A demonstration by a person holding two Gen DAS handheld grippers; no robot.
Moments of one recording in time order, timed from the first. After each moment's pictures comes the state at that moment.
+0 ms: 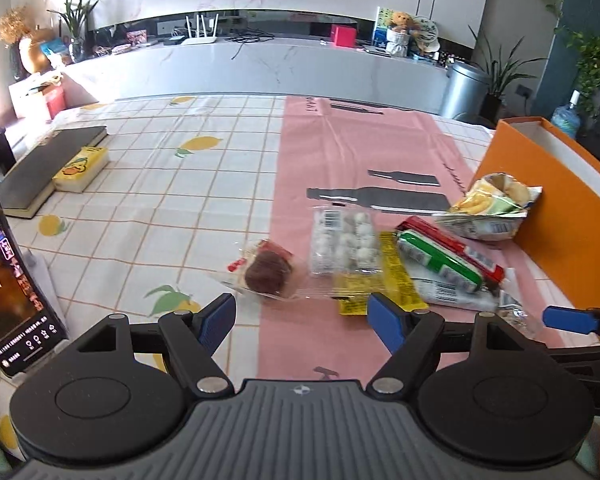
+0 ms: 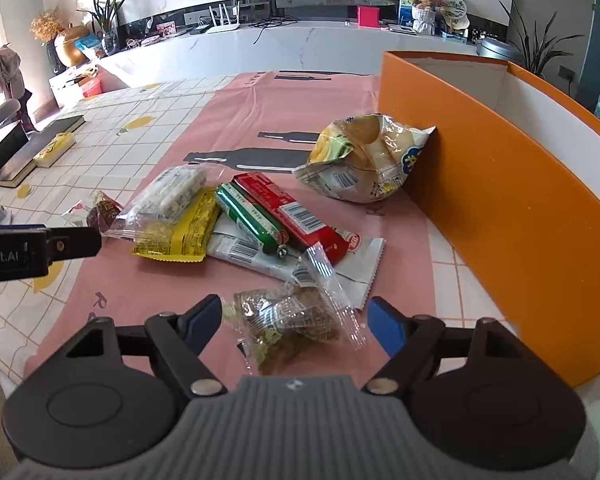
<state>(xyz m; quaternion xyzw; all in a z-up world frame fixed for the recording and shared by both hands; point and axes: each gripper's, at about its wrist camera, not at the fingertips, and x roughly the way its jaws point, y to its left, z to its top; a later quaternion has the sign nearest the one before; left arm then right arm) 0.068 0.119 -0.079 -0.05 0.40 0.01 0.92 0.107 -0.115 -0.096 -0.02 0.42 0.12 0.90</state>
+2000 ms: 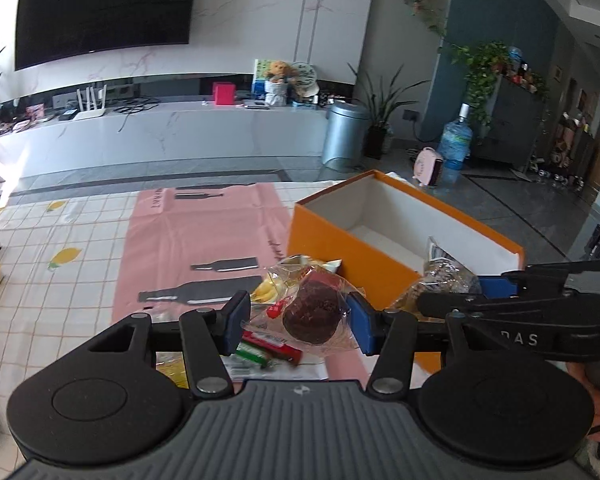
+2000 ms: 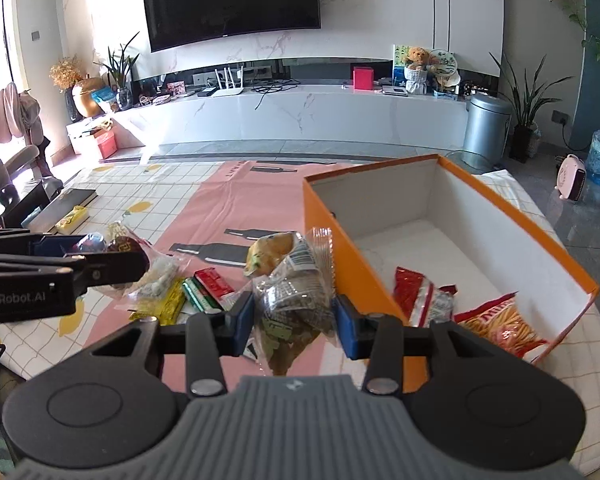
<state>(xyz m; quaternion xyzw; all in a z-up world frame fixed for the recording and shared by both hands) 0.059 -0.007 0.021 -0.03 0.32 -0.16 0.94 0.091 -0.231 0.018 0.00 0.35 0.14 0.93</state>
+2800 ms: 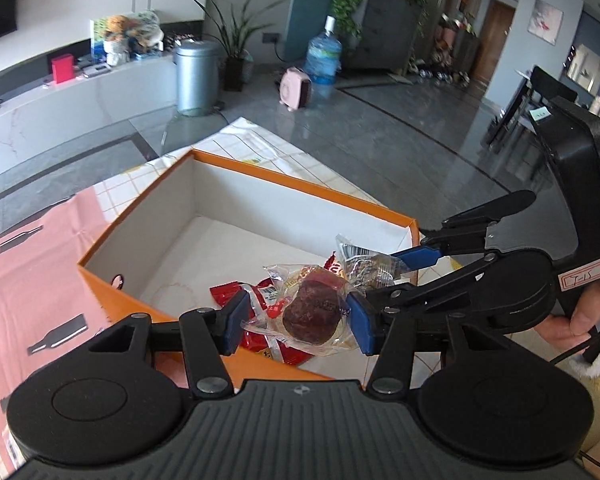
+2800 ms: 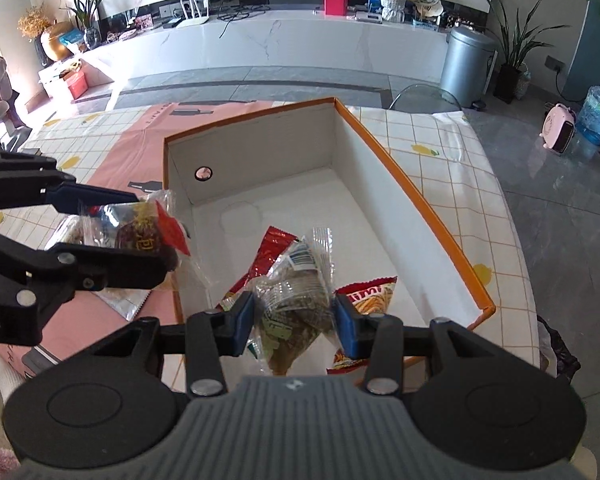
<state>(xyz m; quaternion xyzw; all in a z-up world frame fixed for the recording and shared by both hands) 0.170 -0.146 0.011 0.07 0.40 -0.35 0.84 0.181 -0.356 0.015 -0.03 0.48 0.13 0.87</state>
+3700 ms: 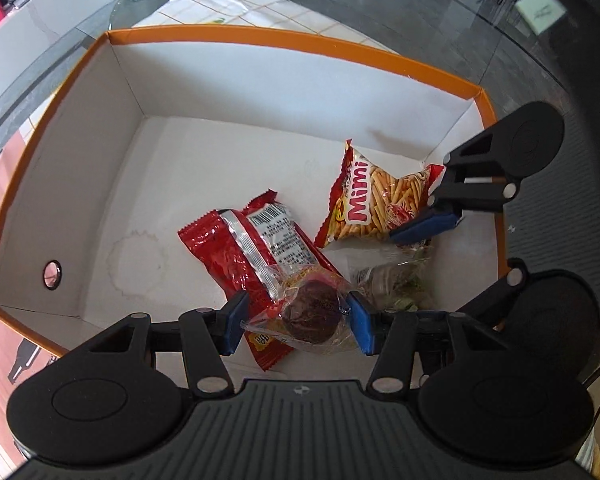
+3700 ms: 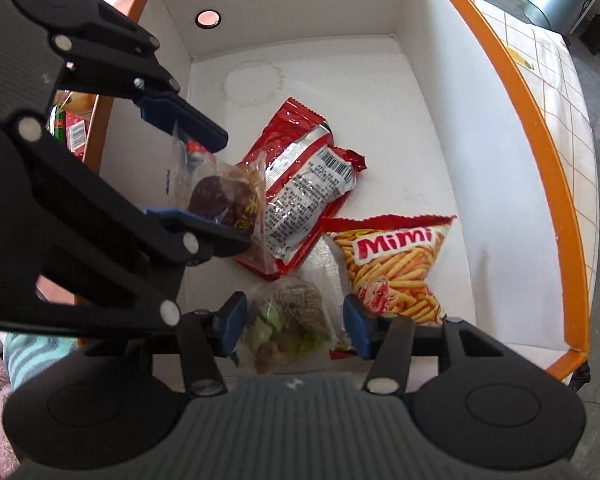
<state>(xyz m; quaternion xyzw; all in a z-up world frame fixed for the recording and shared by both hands) 0.233 -0.224 -0.068 0.21 0.56 -0.35 0.72 0.240 -0.335 -0.063 -0.13 0.62 0.21 0.74</state>
